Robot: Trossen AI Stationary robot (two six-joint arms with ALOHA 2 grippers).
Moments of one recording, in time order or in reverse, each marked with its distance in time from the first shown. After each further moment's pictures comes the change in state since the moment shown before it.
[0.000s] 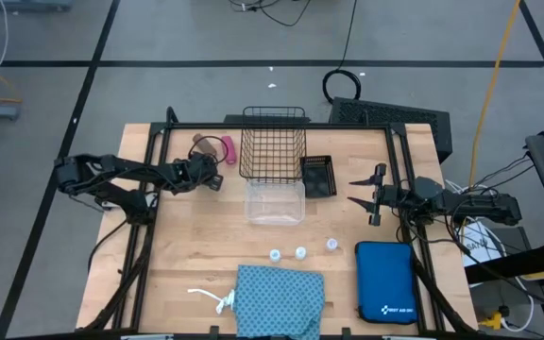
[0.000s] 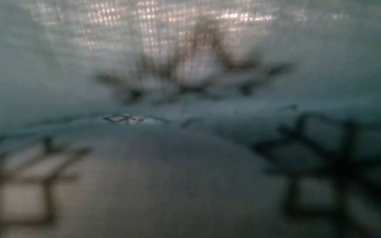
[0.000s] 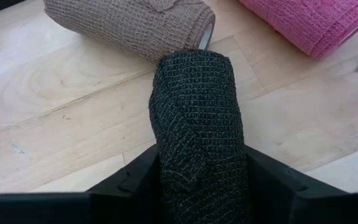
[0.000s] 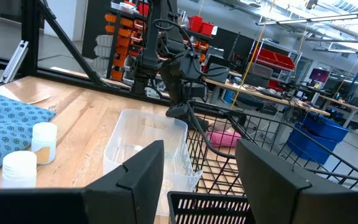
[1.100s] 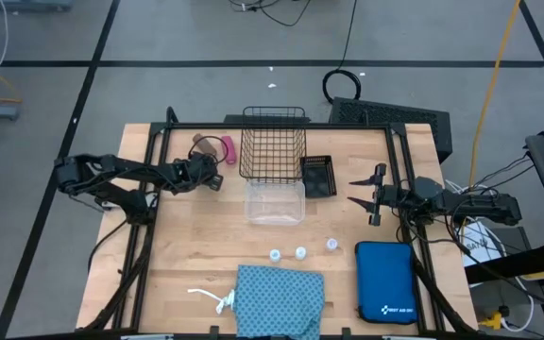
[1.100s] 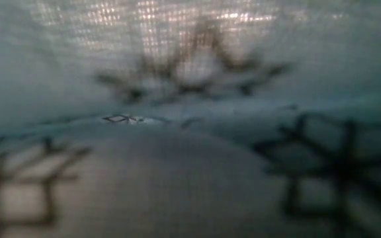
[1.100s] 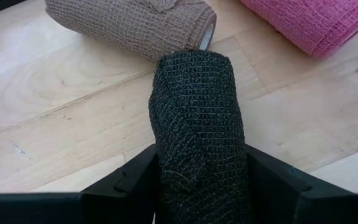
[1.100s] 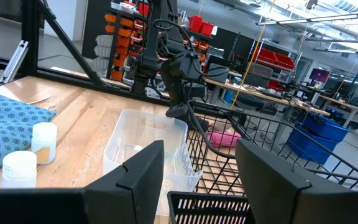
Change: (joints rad) left arm 0.000 0.000 0.000 -0.001 0.003 -0.001; right arm 0.000 0.000 0.000 0.000 0.000 0.000
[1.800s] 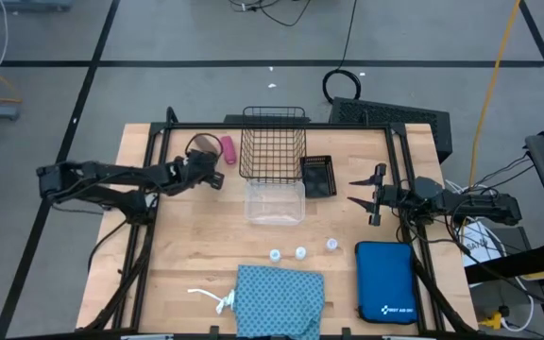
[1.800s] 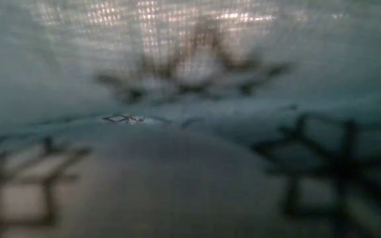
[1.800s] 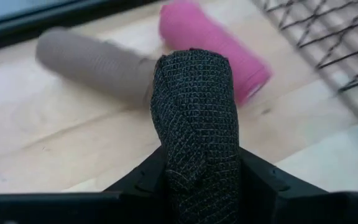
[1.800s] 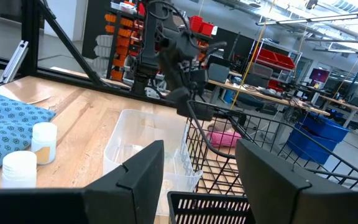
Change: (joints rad) left arm -0.067 -0.216 0.001 -0.002 0.014 0.008; right arm 0.000 0.000 0.000 0.000 0.000 0.000
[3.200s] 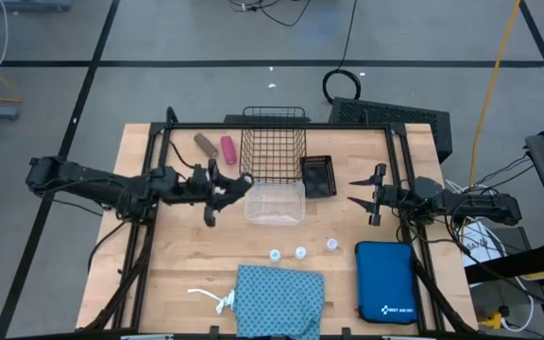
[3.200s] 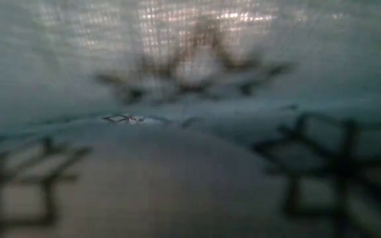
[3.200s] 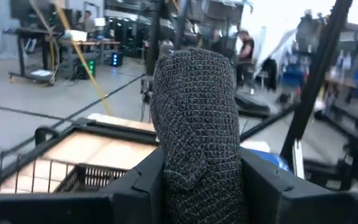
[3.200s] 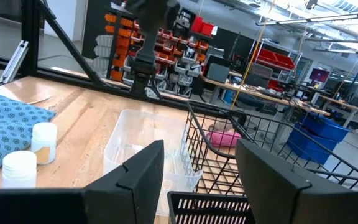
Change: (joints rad) left arm -0.430 -0.164 0.152 0.602 0.387 0.484; right arm 0.000 0.000 0.000 0.000 0.000 0.000
